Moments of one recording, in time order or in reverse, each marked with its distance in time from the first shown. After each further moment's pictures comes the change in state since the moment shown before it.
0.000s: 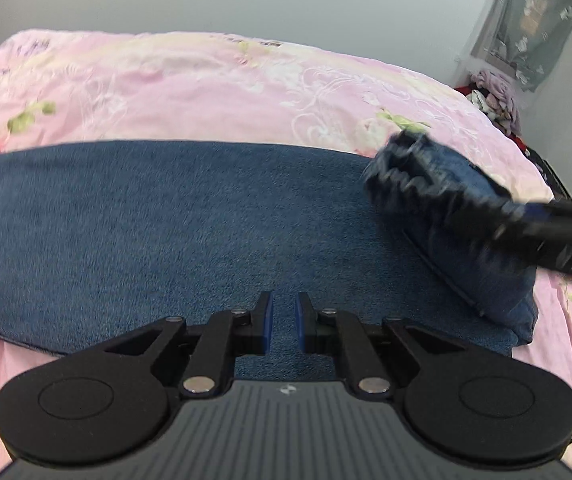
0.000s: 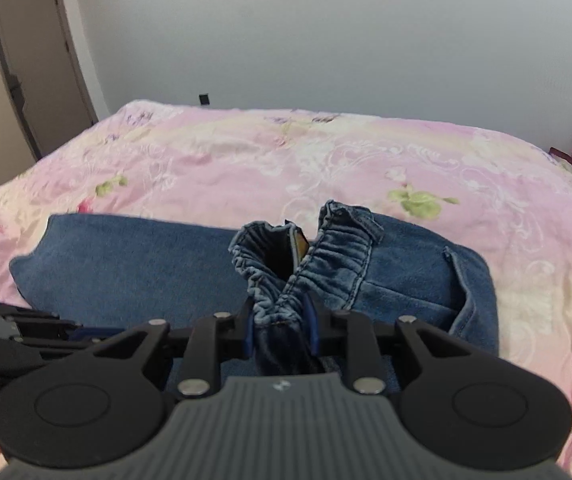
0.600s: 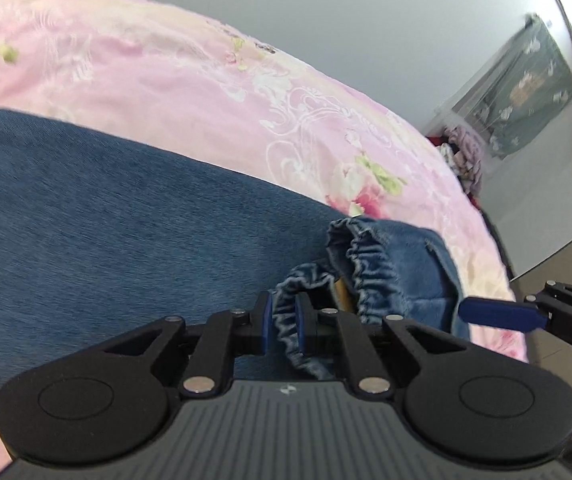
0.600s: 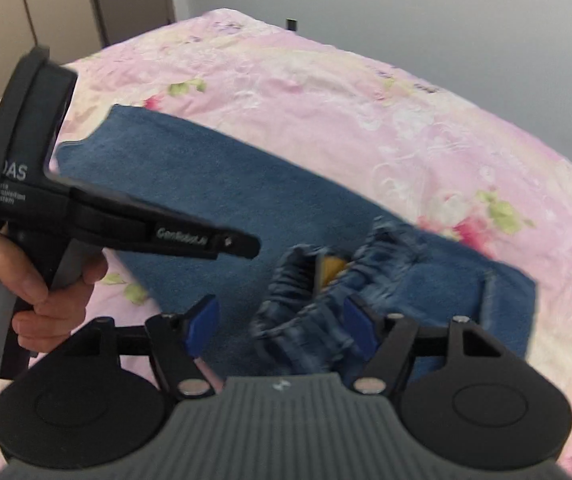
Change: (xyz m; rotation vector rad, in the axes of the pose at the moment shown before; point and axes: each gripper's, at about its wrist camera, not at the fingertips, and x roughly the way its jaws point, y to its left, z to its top) left arm 0.050 0.025 0.041 -0.241 -0.012 -0.247; right arm 0.013 0.031 0.037 -0.260 0.192 0.059
